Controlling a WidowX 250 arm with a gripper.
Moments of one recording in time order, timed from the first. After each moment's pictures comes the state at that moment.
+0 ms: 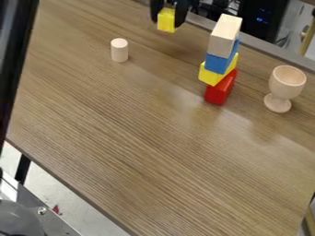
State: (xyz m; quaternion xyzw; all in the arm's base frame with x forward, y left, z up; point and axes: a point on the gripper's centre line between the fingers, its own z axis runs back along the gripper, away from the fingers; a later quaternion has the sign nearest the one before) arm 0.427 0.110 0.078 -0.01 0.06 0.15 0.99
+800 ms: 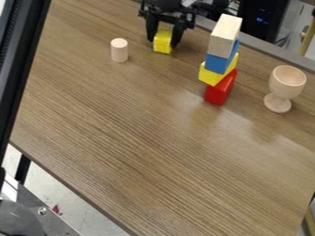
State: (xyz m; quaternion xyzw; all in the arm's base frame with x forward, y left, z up) arm 0.423 0.113 0.039 0.01 0.07 0.16 0.98
